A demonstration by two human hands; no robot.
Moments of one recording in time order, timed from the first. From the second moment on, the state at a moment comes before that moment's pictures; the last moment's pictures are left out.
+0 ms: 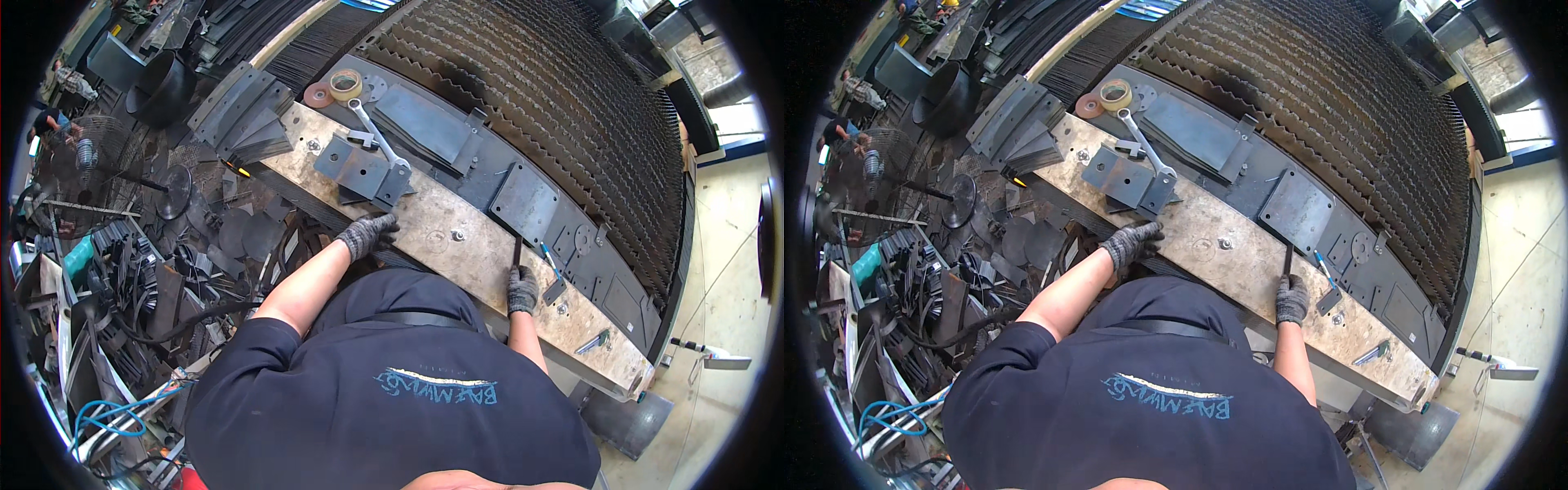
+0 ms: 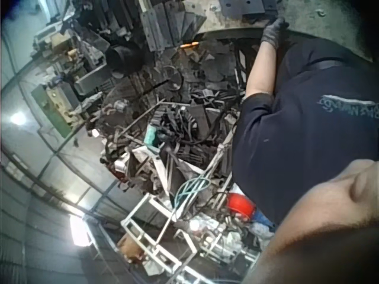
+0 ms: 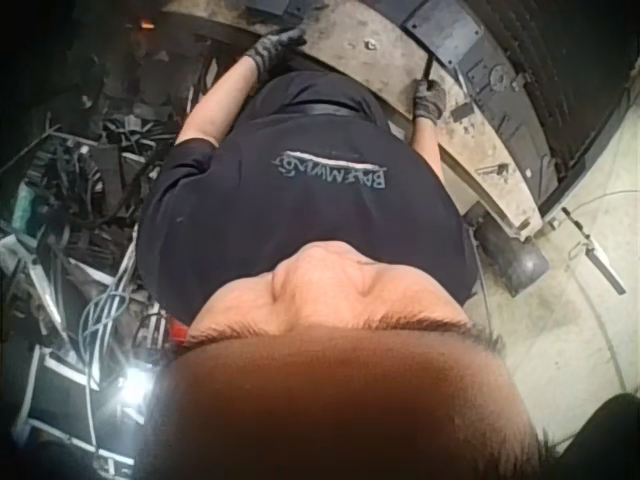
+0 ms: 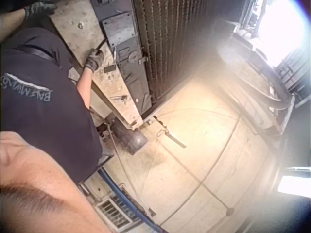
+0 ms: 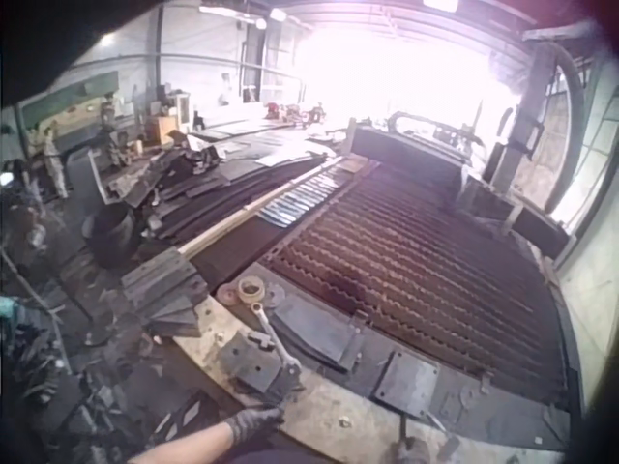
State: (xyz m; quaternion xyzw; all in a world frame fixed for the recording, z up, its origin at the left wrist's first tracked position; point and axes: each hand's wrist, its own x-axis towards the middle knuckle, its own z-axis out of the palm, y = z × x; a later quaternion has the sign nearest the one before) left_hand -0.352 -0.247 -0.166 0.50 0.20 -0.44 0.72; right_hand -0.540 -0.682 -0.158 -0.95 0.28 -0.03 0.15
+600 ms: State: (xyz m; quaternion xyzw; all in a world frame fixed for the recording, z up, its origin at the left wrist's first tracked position) left_hand -0.383 0.099 -0.340 0.84 0.03 -0.49 0.23; right_hand -0.282 -0.387 -0.064 -0.98 -0.08 0.16 0.14
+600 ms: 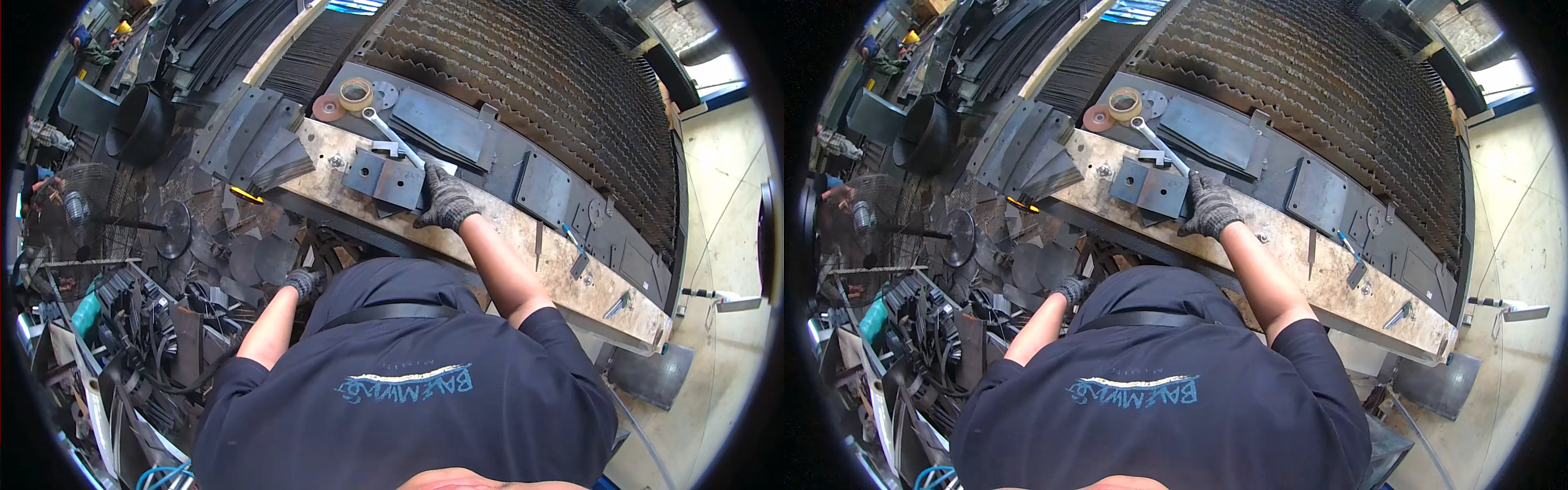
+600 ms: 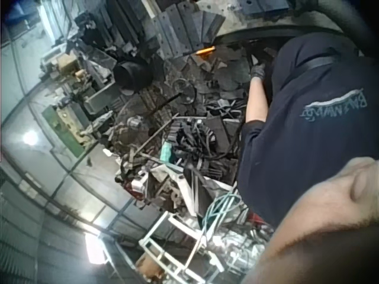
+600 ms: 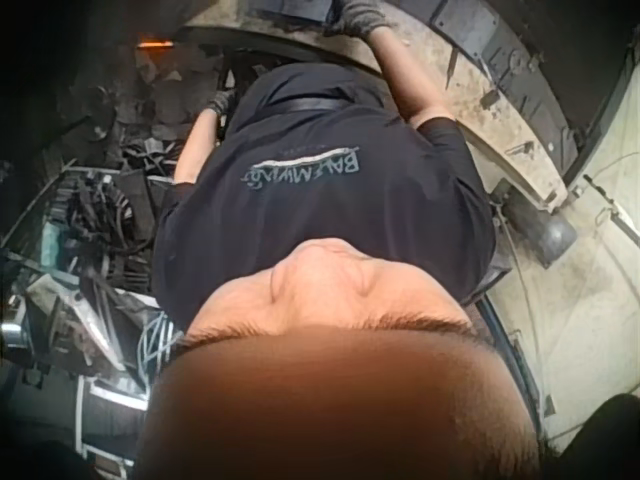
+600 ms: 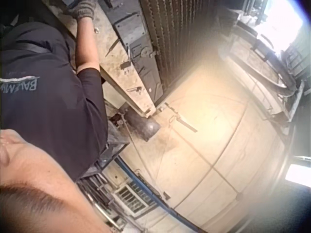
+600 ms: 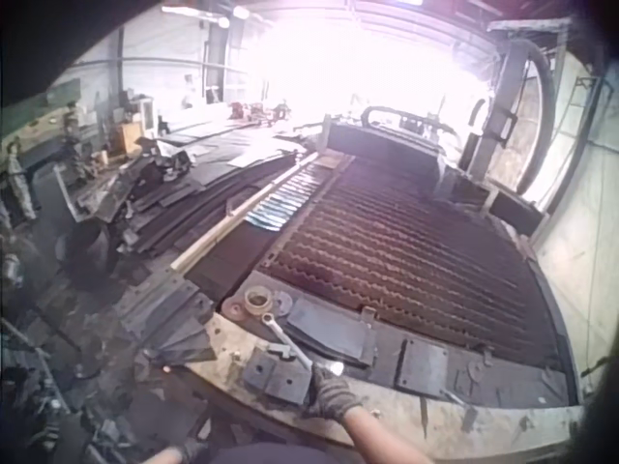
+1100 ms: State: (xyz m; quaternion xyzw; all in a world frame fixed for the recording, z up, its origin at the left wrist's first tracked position) left_hand -0.288 0.006 -0.205 0.72 0.09 -0.41 0.55; right_hand -0.289 -0.365 -0.079 -0.98 0.01 0.12 0.15
